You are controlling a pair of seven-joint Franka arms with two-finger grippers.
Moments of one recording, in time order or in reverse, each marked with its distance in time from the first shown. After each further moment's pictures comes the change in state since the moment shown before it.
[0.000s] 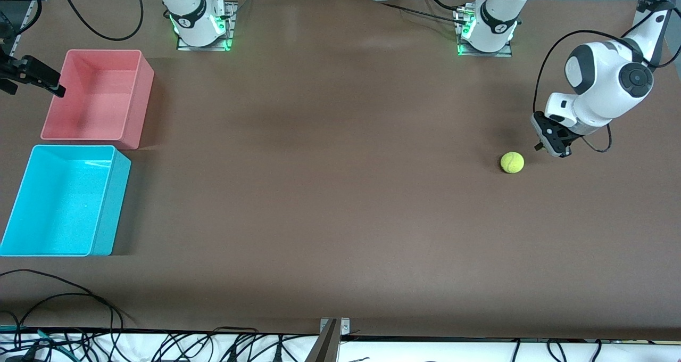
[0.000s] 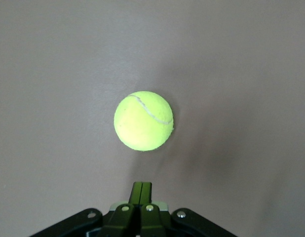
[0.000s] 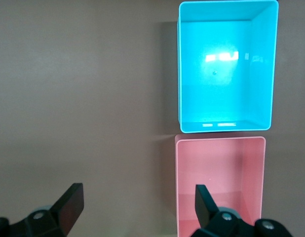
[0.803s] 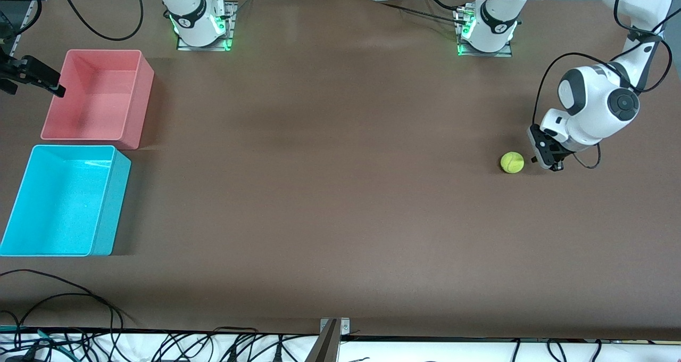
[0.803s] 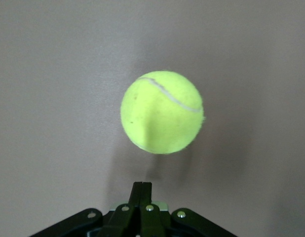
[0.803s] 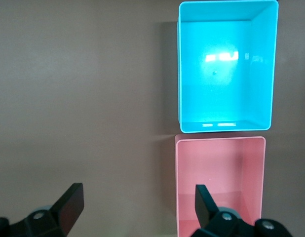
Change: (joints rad) left arm 0.028 0.194 -0.001 0.085 0.000 0.099 0.145; right arm 0.000 0.000 0.000 0.000 0.000 0.000 0.000
